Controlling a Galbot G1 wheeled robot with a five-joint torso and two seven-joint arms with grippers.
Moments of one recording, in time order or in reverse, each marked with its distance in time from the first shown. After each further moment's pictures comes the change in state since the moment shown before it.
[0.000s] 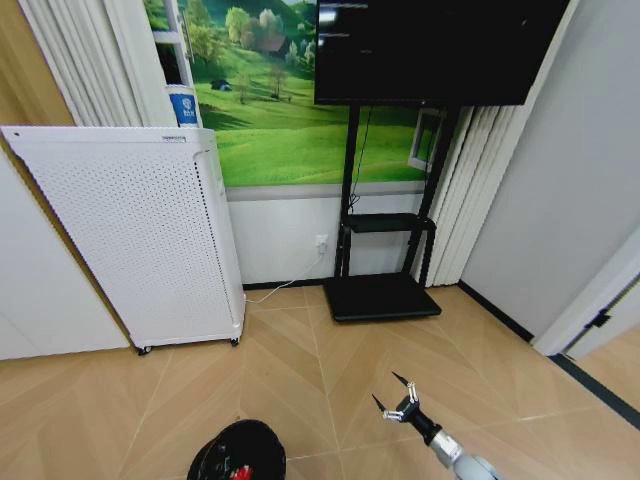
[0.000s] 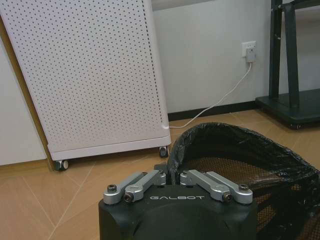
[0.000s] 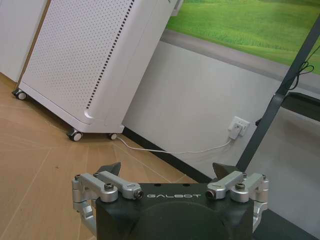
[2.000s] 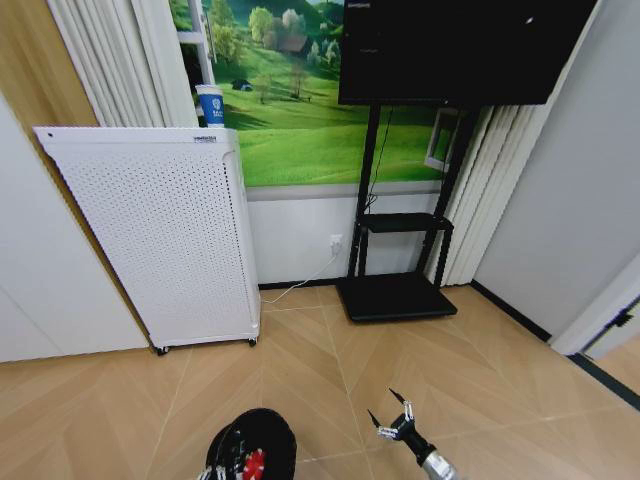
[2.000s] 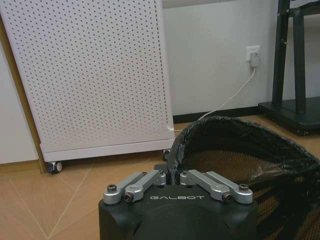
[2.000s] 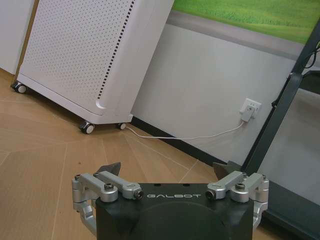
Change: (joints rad) left arm -0.198 0.012 0.103 0.131 -0.050 0.005 0.011; right arm -0.022 0.058 -0.075 -0.077 -0.030 -0.002 0.133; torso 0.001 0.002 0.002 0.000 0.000
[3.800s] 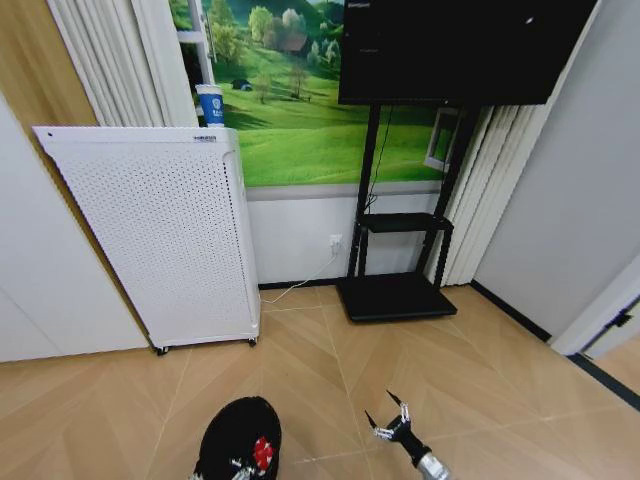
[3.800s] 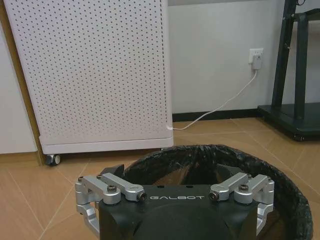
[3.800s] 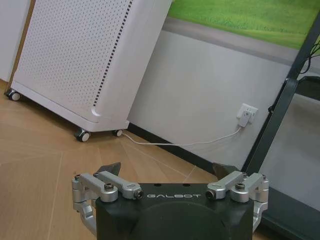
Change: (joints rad) left arm 0.044 0.031 0.005 -0.083 -0.058 0.022 -0.016; right arm 0.039 -0.022 -0.076 0.024 0.028 -0.001 0.063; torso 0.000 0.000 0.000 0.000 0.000
